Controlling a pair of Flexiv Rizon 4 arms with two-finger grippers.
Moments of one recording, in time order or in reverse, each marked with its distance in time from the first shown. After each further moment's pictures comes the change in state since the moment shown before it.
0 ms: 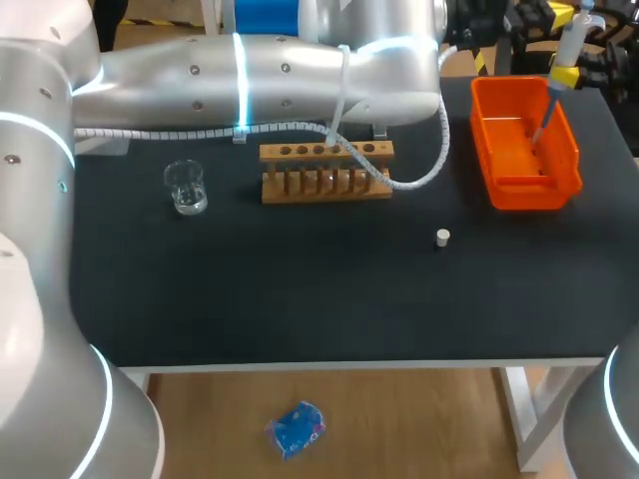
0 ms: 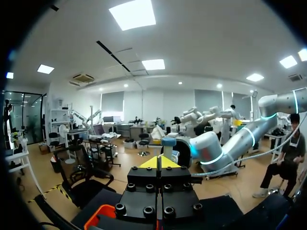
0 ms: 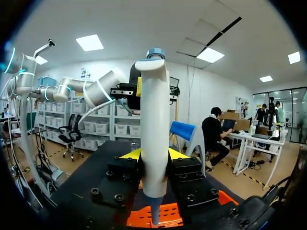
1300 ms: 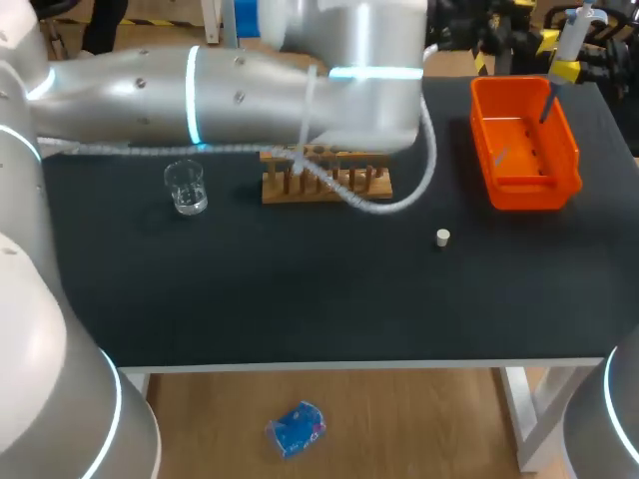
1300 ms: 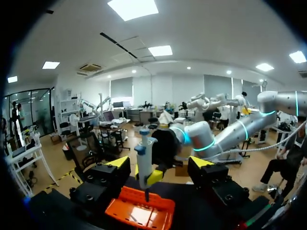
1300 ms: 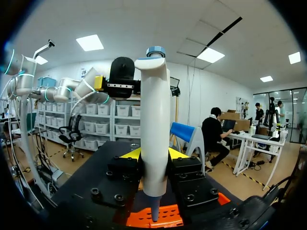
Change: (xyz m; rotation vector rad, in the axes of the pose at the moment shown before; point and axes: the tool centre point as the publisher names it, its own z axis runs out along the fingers) left arm 0.049 -0.013 -0.071 -0.184 -0.116 -0.013; right arm -0.002 0.007 0.001 0.000 0.003 0.000
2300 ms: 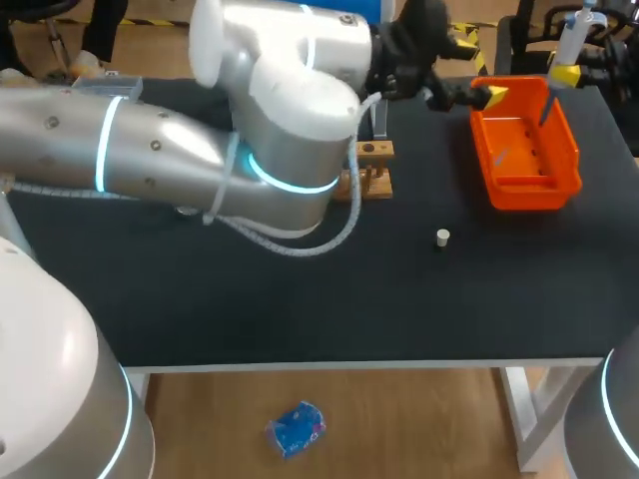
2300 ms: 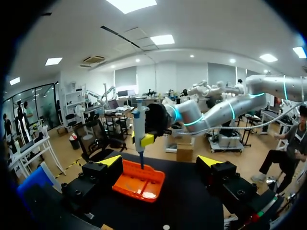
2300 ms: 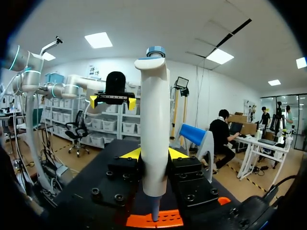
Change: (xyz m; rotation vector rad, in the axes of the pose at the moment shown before) left arm 0.045 0.044 -0.087 -0.090 -0.039 0.027; right arm 0.032 0.011 0.009 0.015 0.084 -0.039
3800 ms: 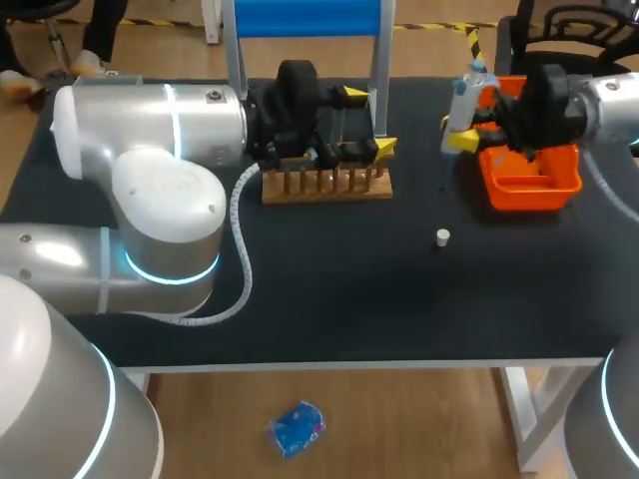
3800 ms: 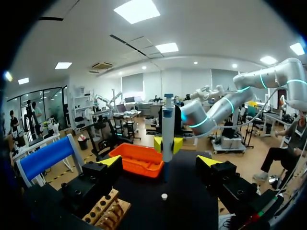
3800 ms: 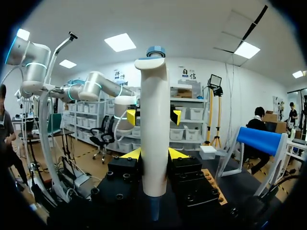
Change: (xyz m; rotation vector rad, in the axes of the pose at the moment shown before) left arm 0.017 0.077 -0.132 0.076 -0.062 -0.001; right arm 0.143 -0.007 0.168 -0.041 0.264 0.037
